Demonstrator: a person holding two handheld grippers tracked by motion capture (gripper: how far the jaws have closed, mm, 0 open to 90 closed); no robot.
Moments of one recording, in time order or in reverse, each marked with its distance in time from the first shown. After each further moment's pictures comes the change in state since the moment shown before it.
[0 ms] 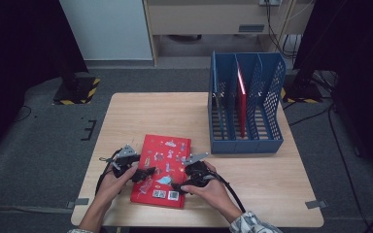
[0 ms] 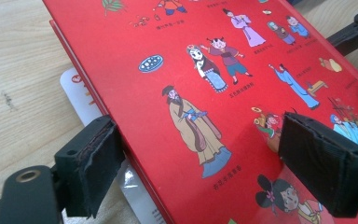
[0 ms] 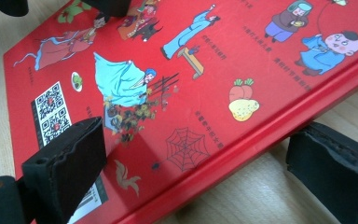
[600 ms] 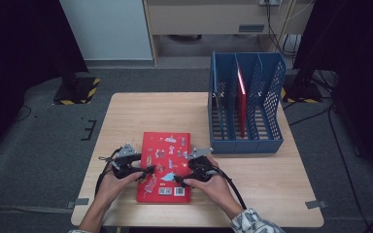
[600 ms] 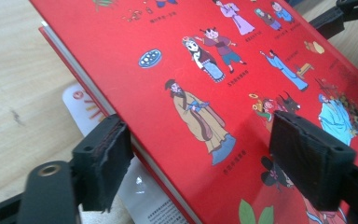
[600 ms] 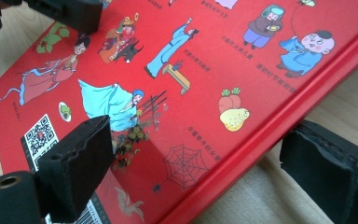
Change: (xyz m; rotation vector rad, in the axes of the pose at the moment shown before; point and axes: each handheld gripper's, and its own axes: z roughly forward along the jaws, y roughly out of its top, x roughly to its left) left arm -0.006 0.008 -0.010 -0.029 0.018 0.039; right arm -0.012 0.008 -0.008 -0.048 -0.046 0.015
